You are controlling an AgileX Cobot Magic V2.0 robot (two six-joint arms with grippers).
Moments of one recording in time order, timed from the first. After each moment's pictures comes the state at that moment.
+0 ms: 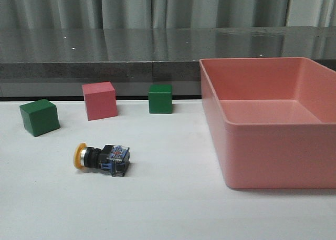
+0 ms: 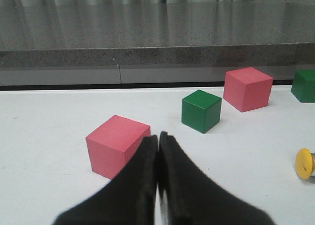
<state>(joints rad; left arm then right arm) 0.01 0.00 0.00 0.08 0.20 -0.03 0.08 0.57 -0.55 0.23 0.49 -0.38</state>
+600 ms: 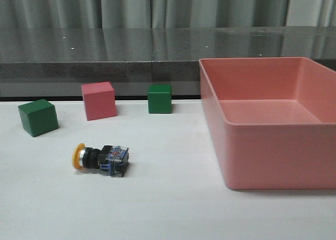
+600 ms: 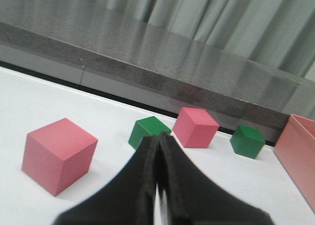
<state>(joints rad) -0.01 0.00 -0.09 -0.30 0.23 0.00 0.08 0.30 -0.44 0.24 0.60 -0.38</state>
